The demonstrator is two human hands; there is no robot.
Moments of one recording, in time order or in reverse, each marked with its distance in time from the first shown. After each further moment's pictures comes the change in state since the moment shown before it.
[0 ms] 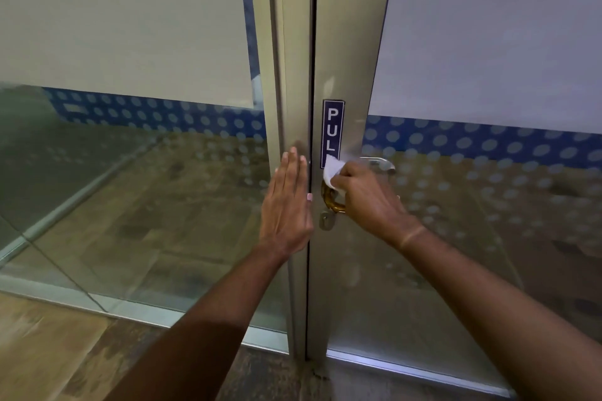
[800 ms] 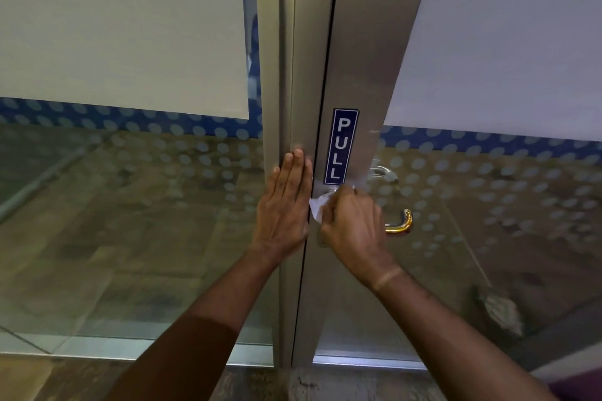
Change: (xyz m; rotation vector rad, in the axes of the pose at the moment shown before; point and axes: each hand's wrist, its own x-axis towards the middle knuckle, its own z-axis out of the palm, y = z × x) left_hand 0.043 -0.048 0.036 0.030 0.177 0.314; right_hand 0.029 -0.050 0.036 0.072 0.093 0.580
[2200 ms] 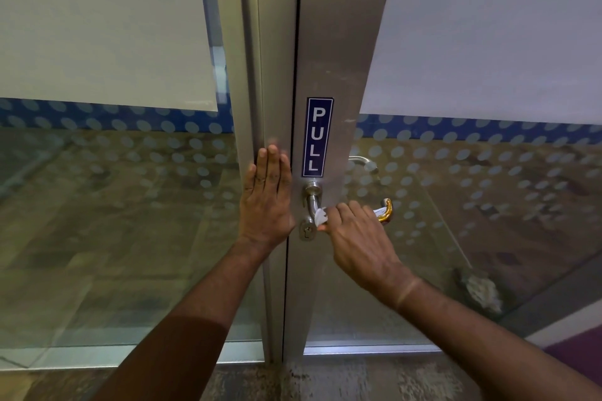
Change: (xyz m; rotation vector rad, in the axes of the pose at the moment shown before) left_hand 0.001 -0.001 0.030 0.088 0.127 -0.009; right_hand -0.025 0.054 0.002 -0.371 0.019 -0.426
